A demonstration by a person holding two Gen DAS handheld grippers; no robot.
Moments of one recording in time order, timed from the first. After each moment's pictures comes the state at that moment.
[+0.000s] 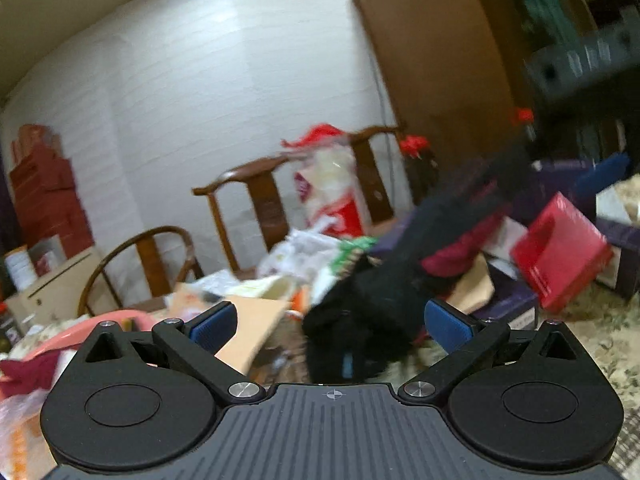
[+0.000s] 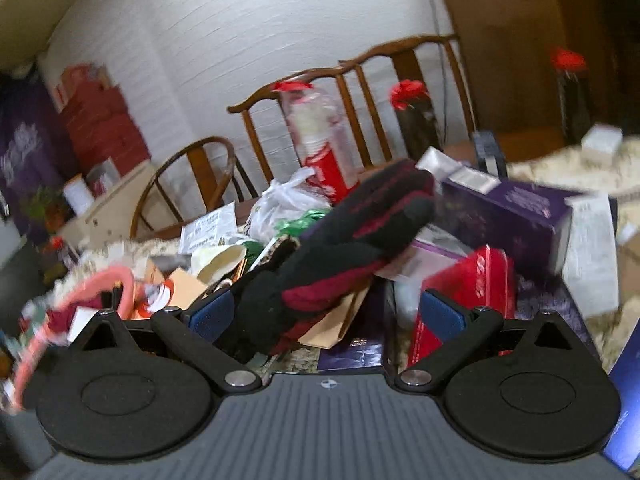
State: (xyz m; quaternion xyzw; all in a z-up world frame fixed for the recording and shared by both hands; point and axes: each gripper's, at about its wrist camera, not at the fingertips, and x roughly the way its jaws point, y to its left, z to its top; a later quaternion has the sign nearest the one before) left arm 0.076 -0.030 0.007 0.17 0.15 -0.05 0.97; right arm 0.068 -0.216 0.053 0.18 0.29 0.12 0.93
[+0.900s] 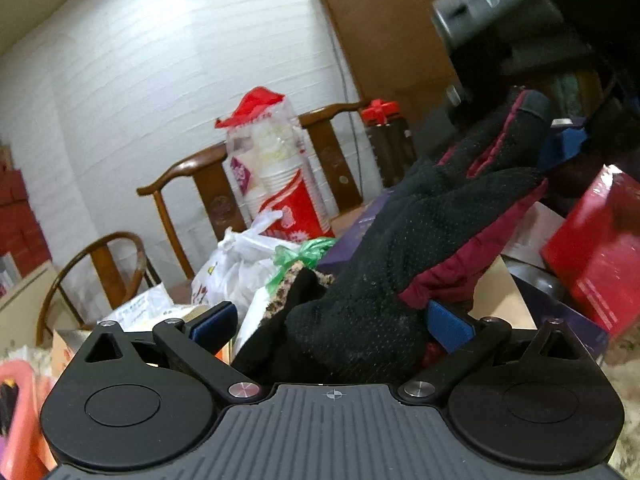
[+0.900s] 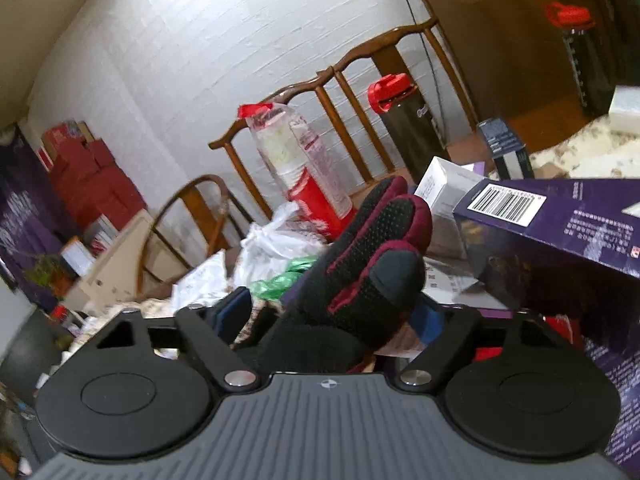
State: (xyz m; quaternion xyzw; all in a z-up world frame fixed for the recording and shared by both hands) left arm 0.196 -0.064 -0.034 0.18 0.17 -0.09 0.96; right arm 0.166 -0.219 0.019 0.25 0.27 0.11 0.92
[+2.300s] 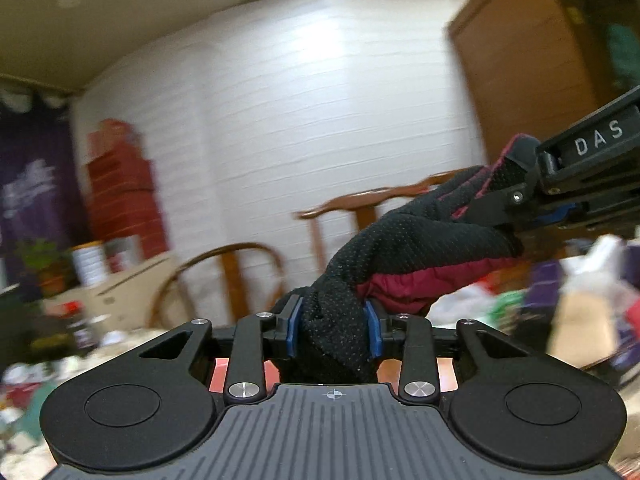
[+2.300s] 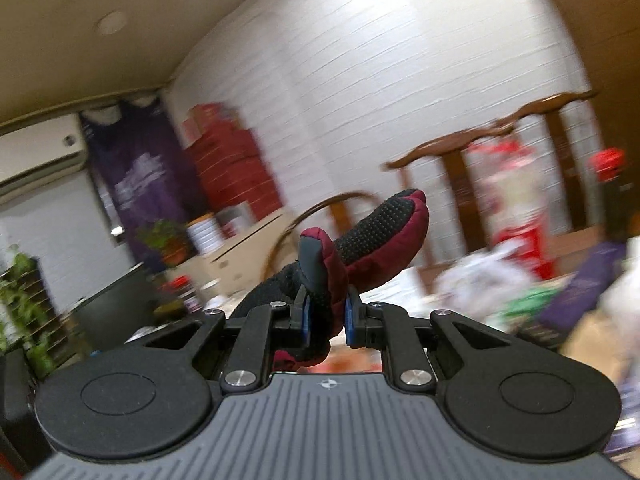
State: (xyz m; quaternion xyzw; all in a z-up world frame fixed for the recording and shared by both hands) left arm 0.064 0.135 0.096 0.12 0.10 0.07 0.99; right arm 0.088 -0.043 0.117 0.19 0.17 0.30 0.92
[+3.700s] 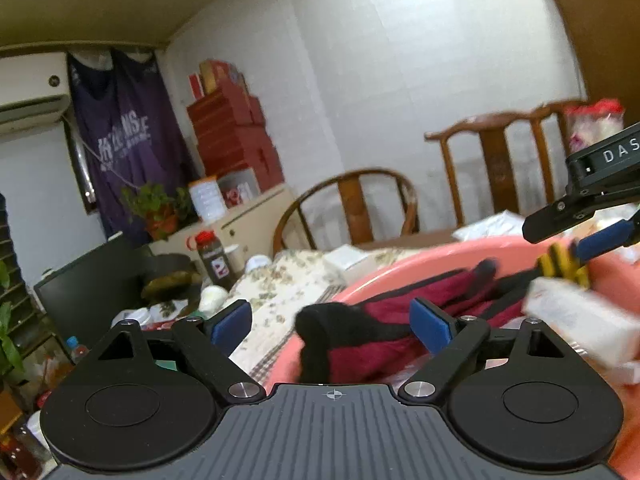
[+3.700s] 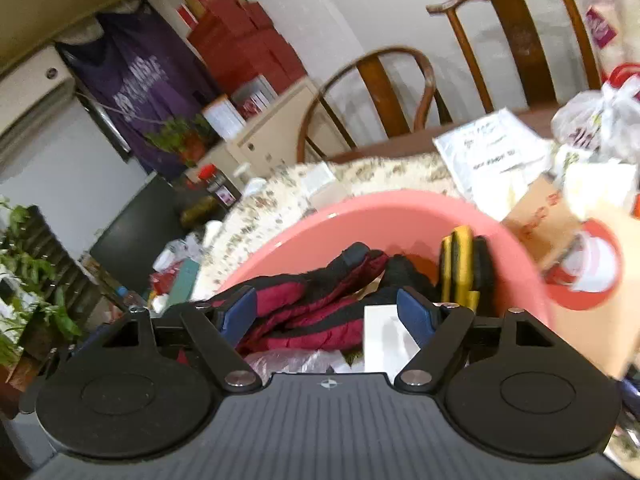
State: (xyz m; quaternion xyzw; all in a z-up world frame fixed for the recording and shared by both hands) left arm -0.010 0.287 0.094 0.13 0.17 0.19 0.96; right arm 0.113 0.126 0.085 0.19 0.35 0.34 0.85
